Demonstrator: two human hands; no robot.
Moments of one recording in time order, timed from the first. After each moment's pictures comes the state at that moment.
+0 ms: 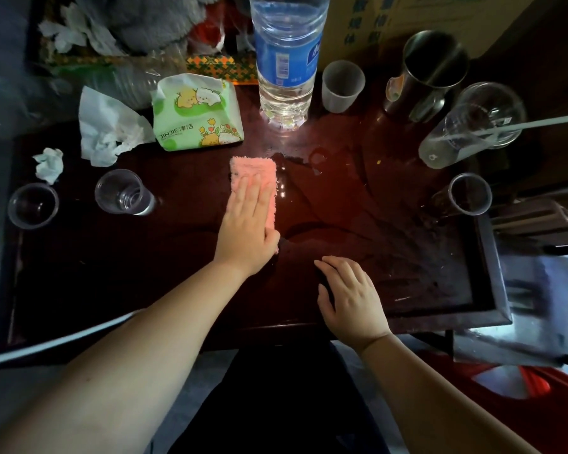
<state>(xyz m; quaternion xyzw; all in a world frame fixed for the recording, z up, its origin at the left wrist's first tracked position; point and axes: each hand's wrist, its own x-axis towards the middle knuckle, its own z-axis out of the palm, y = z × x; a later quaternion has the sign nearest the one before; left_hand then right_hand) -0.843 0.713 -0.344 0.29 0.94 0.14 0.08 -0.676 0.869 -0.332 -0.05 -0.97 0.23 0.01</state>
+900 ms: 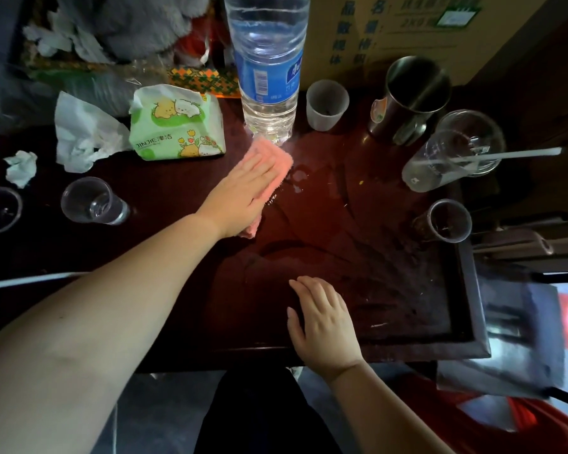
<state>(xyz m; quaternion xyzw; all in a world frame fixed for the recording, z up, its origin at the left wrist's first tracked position) -0.923 0.752 -0.335 0.39 0.89 0.19 0.13 -0.677 0.872 -0.331 -0.04 -0.97 0.24 0.00</state>
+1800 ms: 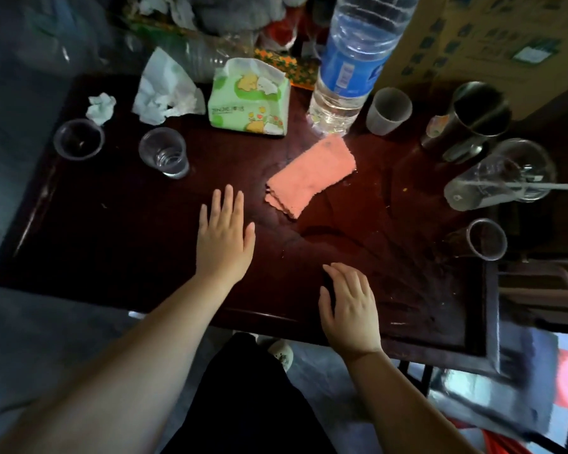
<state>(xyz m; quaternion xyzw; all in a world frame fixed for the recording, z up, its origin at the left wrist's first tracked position) -0.802 0.666 -0.345 0.08 0.99 0.10 0.09 -0.678 0.869 -0.331 -0.03 -0.97 0.23 0.02</state>
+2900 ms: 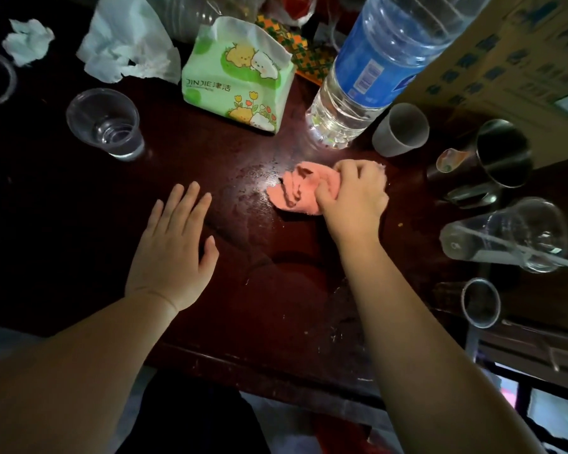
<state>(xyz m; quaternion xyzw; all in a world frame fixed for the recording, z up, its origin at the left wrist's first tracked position) -0.804 0.667 -0.349 0.05 0.99 0.14 0.07 -0.893 0.909 -0.332 -0.11 -0.98 0.15 -0.02</state>
